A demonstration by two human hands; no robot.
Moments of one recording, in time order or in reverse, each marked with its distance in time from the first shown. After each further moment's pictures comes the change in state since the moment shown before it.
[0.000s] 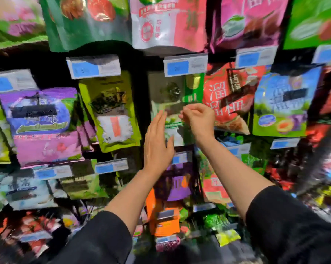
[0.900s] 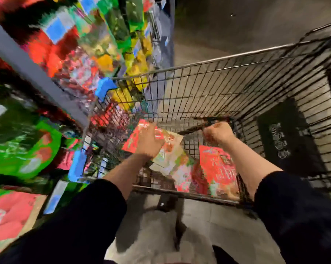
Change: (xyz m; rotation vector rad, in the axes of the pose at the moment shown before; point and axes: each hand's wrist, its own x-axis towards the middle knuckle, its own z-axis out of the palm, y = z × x) left_hand -0.222 0.326 0.473 -0.356 -1.529 -0.105; right_hand -0.232 0.083 -0.683 -0.562 0.957 1.011
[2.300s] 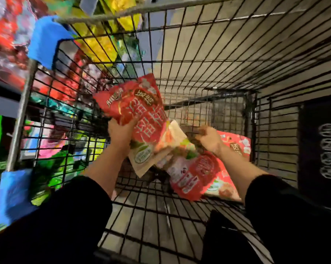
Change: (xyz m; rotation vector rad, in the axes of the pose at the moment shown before) left_hand 0.105 -0.089 0.042 -0.720 0.387 -0.559; right_hand 0.123 0.101 0.096 -0.291 -0.321 0.040
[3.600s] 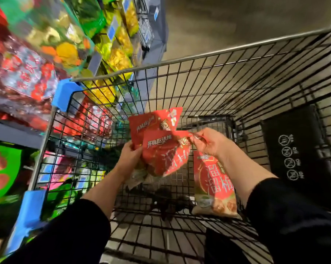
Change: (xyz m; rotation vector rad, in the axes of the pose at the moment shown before) left_hand -0.068 0.037 0.008 0.141 -0.474 0.172; right_hand -0.073 -0.085 -0.098 1.116 -0.202 0.386
